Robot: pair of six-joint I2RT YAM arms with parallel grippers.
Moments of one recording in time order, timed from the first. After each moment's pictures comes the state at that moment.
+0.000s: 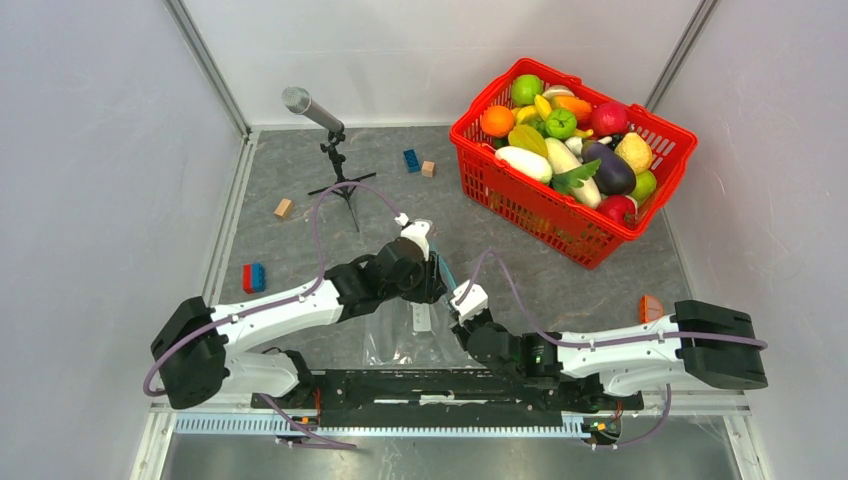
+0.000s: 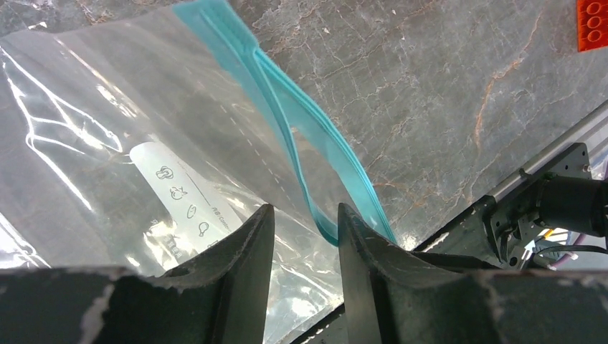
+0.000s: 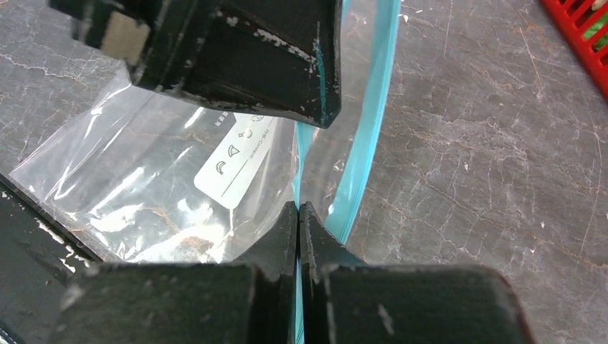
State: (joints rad) left arm -0.97 1.25 0.77 -0.22 -0.11 -0.65; right arm 1.46 1.19 0.42 0.28 0.79 0.32
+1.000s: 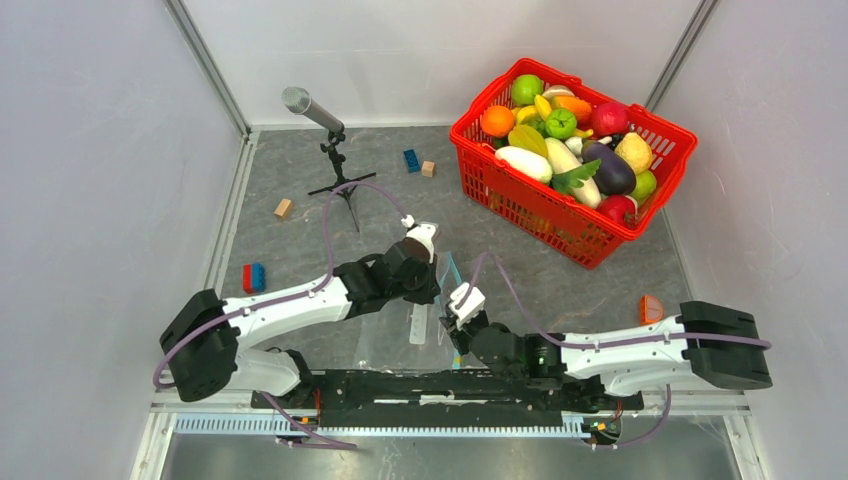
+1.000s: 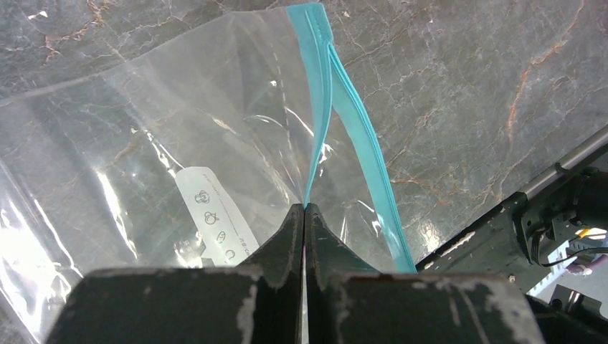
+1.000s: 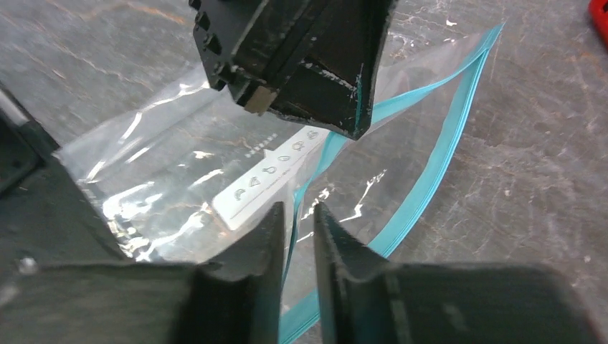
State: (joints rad) left arm -0.97 1.33 0.79 -0.23 -0.12 -0.62; right arm 1.48 1.19 0.41 0.35 0.71 0.25
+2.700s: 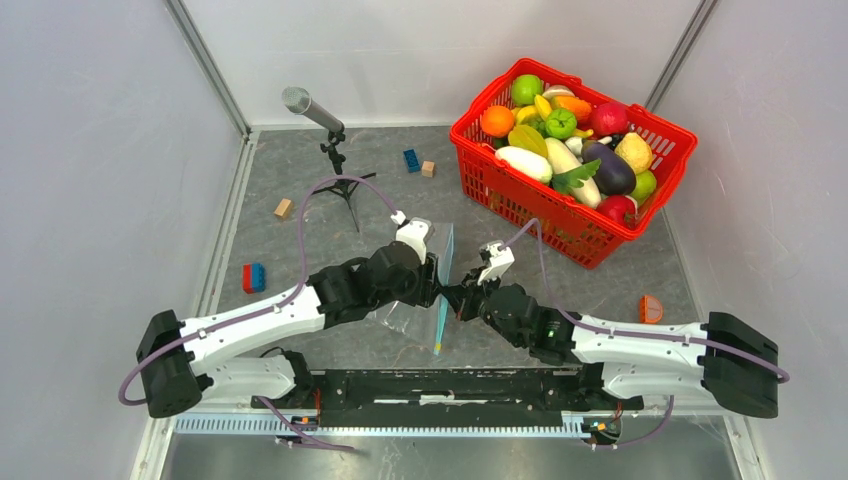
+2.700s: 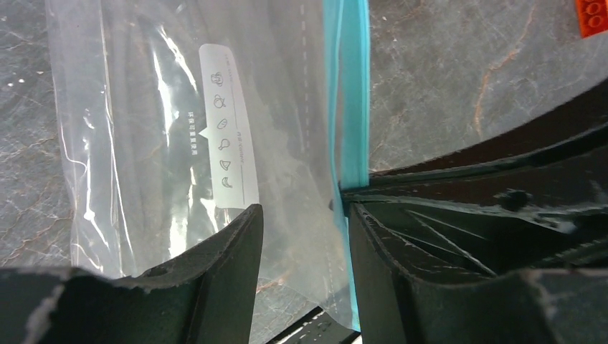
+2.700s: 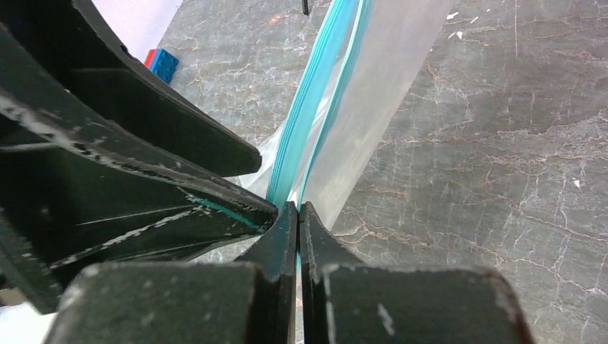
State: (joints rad) left arm -1.05 1.14 0.86 -0.39 -0.23 -0.58; right arm 1.20 1.09 0.44 0.34 0.47 0.67
